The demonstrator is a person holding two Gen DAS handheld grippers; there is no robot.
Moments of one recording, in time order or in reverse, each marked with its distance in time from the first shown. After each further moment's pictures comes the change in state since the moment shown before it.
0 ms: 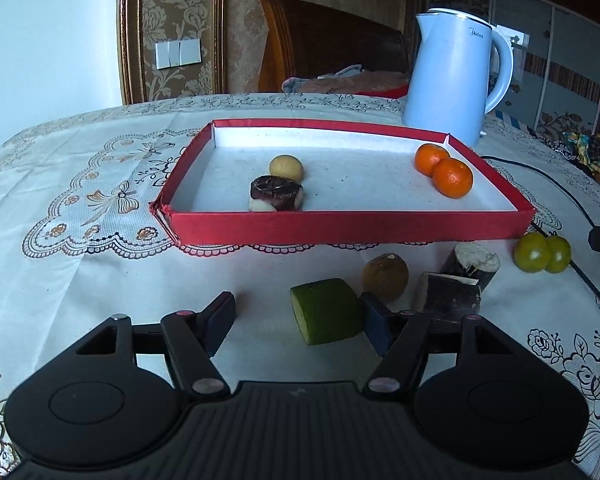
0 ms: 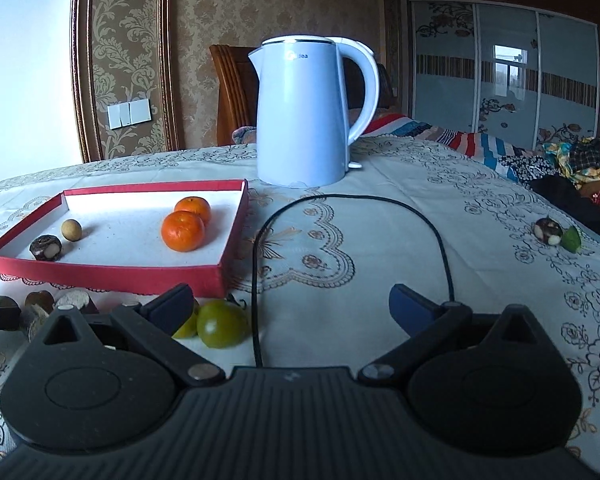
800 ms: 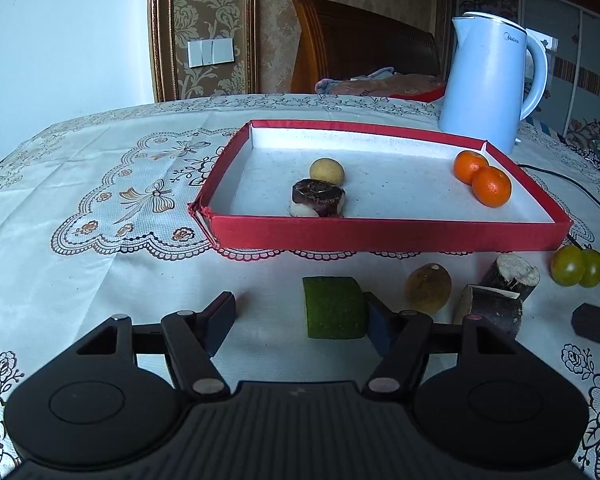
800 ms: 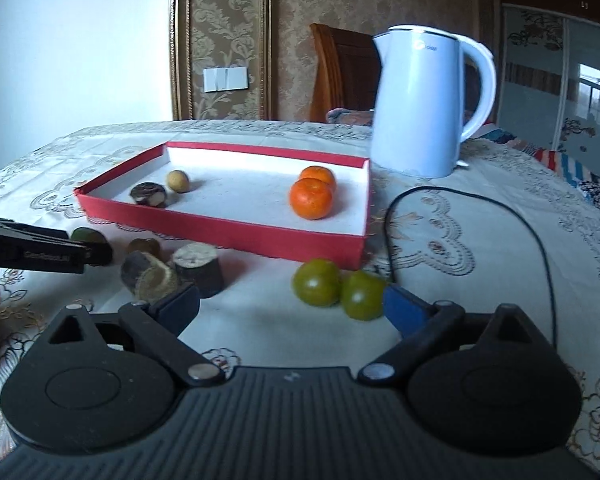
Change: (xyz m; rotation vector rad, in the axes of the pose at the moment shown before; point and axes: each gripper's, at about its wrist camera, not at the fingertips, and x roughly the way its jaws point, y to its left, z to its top) left arm 0.004 0.010 0.003 -0.041 0.001 0.090; right arm -0.002 0.078 -0.013 -0.182 0.069 0.251
